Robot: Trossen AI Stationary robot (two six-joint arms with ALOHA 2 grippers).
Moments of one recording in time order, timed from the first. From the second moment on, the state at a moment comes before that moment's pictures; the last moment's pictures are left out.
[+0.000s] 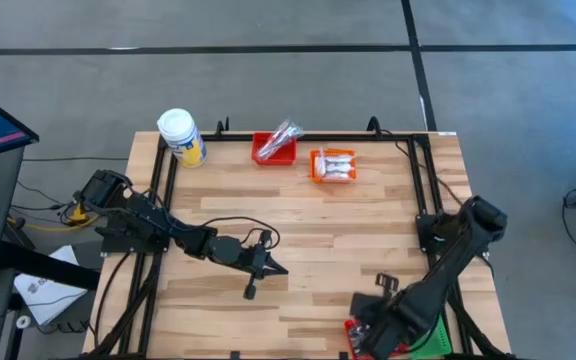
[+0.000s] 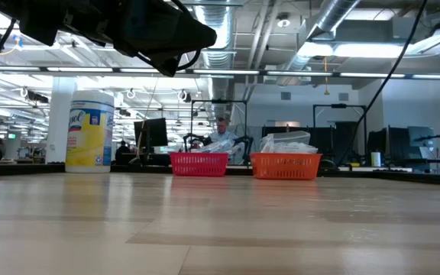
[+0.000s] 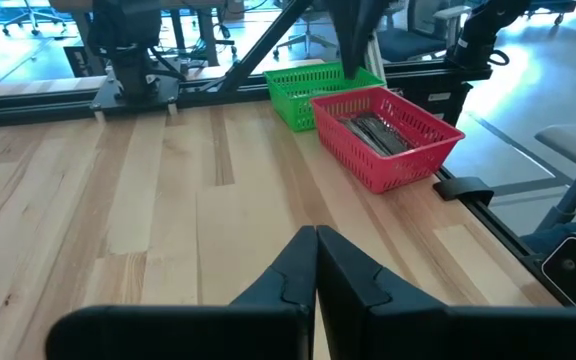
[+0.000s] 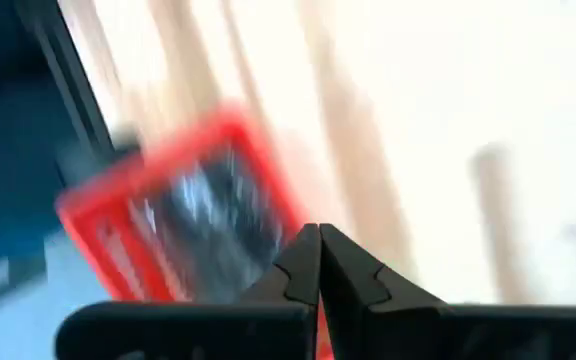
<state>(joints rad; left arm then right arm) -0.38 1.61 0.67 0.67 -0.16 -0.03 0.85 1.85 1.55 -1.20 0.13 1.13</state>
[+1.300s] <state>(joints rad) -0.39 1.61 0.67 0.67 -0.17 -0.03 -0.39 1.72 1.13 -0.82 0.07 0.07</state>
